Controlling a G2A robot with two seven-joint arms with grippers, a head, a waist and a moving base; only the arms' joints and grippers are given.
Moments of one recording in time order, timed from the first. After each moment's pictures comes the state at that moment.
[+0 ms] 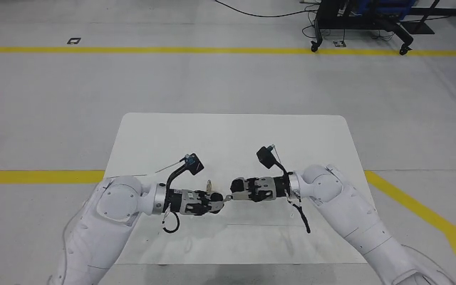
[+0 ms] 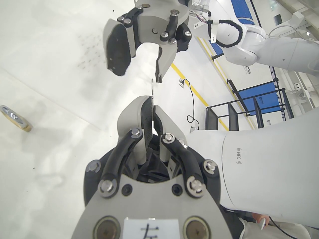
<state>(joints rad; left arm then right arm) 1.29 -1.06 -1.23 -1.78 0.03 -0.41 -1.27 -1.08 -1.09 0.93 -1.38 0.08 -0.85 0.97</state>
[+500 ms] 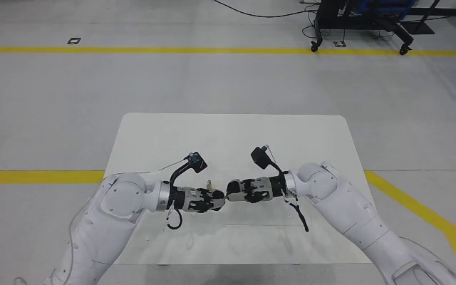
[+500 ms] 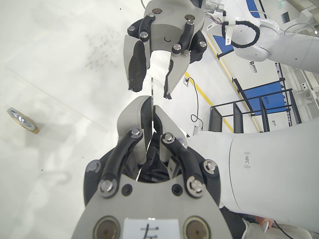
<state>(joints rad) 1.24 -1.05 -1.18 -1.75 0.07 -0.41 -1.24 -1.01 -1.07 0.84 -1.36 0.13 -0.87 0.96</state>
